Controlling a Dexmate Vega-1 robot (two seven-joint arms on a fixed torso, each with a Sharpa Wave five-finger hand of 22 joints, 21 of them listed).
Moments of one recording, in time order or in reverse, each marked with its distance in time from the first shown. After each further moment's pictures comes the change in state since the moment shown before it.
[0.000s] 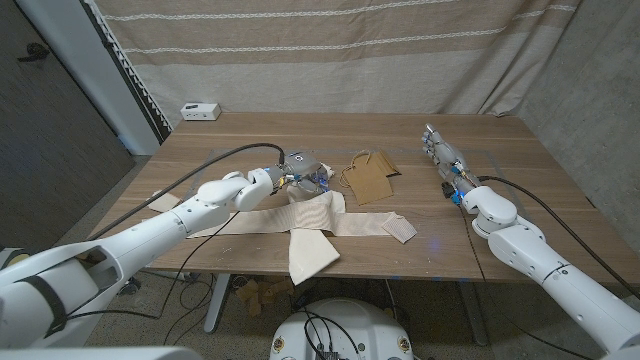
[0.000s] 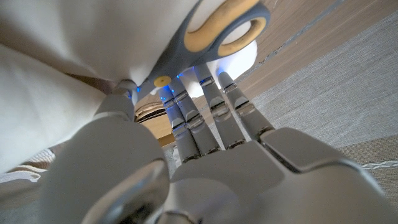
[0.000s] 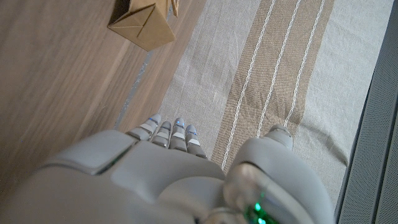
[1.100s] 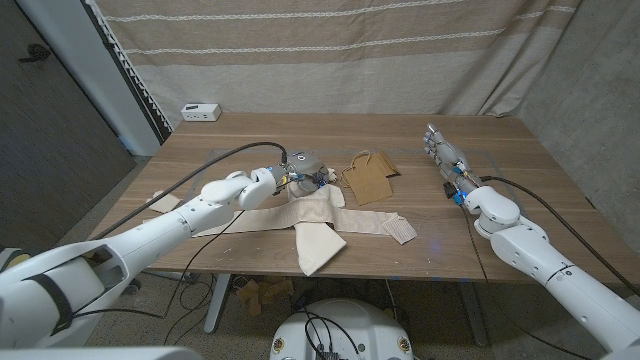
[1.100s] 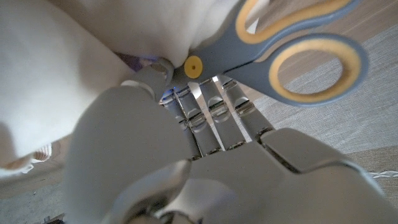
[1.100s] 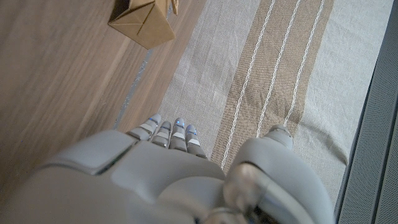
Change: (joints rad) left arm 0.001 -0.017 0.014 0.013 -0.063 0.005 -0.039; left_hand 0.356 0.049 0.215 0.023 -0.193 0.163 0.048 0.076 -0.001 0.085 0.047 0.077 0.076 0.133 -0.003 0.022 -0.016 0.039 -0.004 0.201 0.108; right arm -0.010 -0.011 0.010 -0.012 0.008 -0.007 0.003; right_hand 0.000 0.000 0.000 0.000 0.000 0.000 0.000 0.000 0.000 0.000 0.000 0.000 0.000 0.000 0.000 0.000 0.000 0.006 0.005 0.000 0.000
